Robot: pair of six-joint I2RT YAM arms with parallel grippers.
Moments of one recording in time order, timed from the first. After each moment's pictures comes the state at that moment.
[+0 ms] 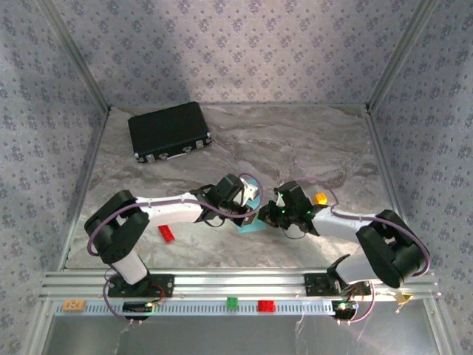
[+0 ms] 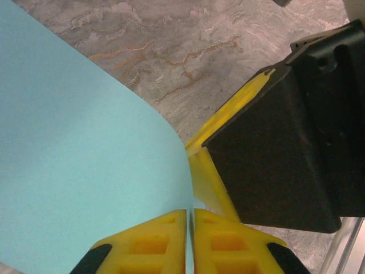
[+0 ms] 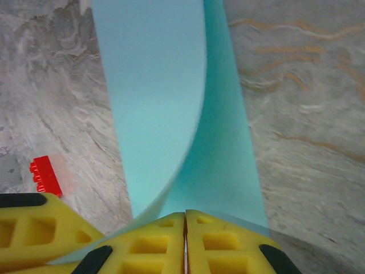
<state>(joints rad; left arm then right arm) -0.93 1.65 0.88 -0.11 0.31 -0.37 0.62 1.37 0.45 0.09 -0.40 0.96</state>
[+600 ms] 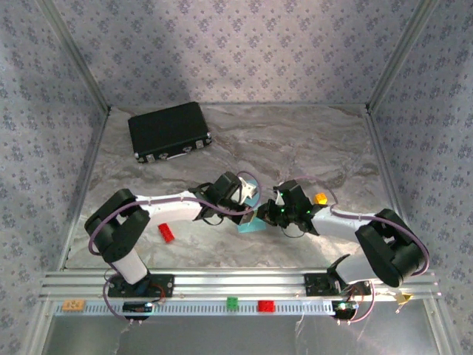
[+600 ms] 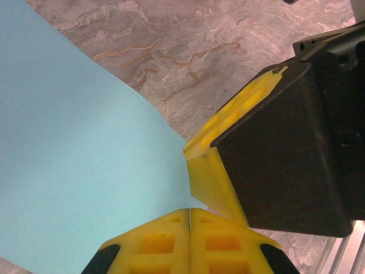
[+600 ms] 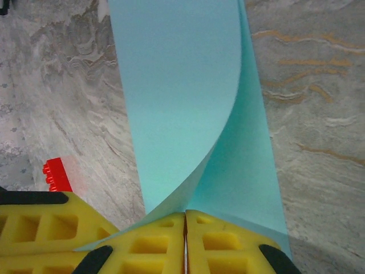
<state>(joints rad) -0.90 1.66 0.88 -0.11 0.36 -0.37 0.62 1.38 0.46 0.11 -0.40 0.97</state>
